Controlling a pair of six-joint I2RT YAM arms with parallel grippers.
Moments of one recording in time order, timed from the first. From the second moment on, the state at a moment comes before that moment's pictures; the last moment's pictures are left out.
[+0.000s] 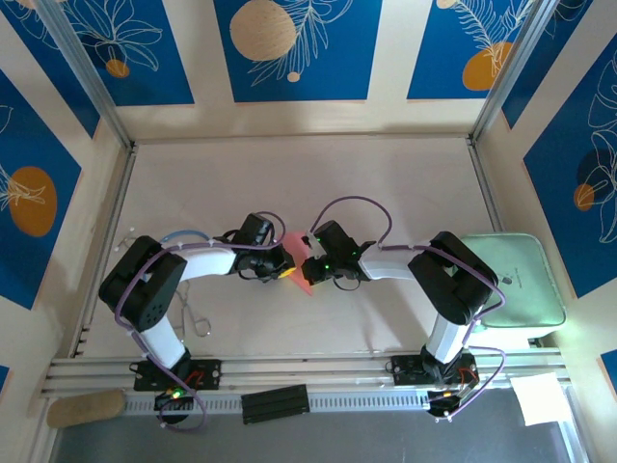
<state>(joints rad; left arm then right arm) -0.59 1.70 0.79 -0.08 0.45 -1.05 0.75 1.74 0.81 -0.02 -0.26 0.39</state>
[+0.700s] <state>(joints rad) -0.59 1.72 0.79 -0.07 0.45 -1.04 0.75 1.74 0.82 -0.03 -0.26 0.39</state>
